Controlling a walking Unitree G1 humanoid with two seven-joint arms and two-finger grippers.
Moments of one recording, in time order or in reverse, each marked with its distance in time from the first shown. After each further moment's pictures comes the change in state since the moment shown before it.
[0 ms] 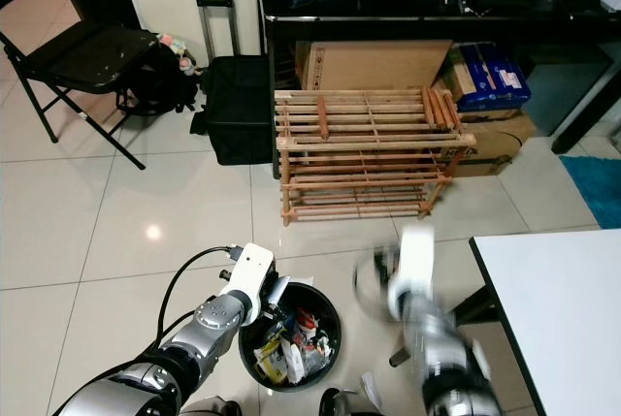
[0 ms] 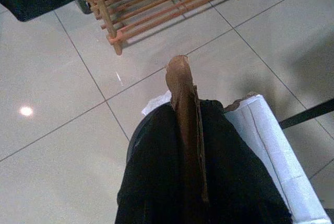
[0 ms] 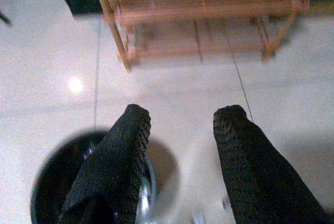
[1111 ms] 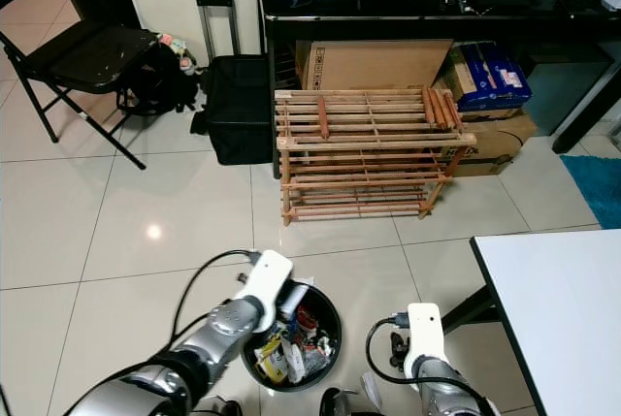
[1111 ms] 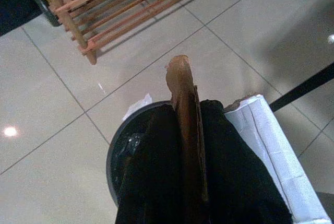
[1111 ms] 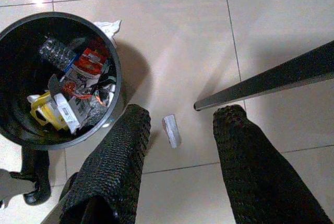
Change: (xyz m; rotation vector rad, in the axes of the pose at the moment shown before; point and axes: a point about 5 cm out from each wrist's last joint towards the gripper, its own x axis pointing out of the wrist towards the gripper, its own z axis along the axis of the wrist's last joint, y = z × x) left arm 0.002 -0.026 0.004 0.087 -0.008 -0.116; right arm -0.030 -0.023 -0.073 -0.055 0.299 -0.084
